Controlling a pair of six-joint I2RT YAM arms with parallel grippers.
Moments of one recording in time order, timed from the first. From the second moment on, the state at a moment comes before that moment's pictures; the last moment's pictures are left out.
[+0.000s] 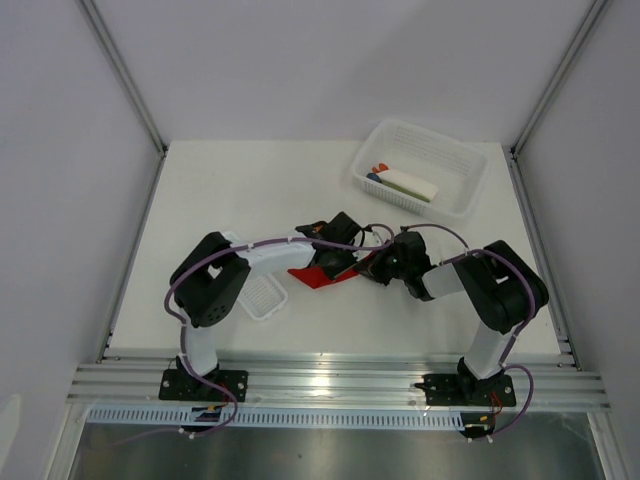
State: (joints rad) left arm -0.83 1.91 1.27 -0.41 0.00 0.29; right arm 0.48 1.77 0.58 0.57 -0.28 1.16
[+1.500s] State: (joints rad) left arm -0.83 1.94 1.29 -0.41 -0.01 0.27; right arm 0.34 1.74 0.55 0.55 -0.27 1.15
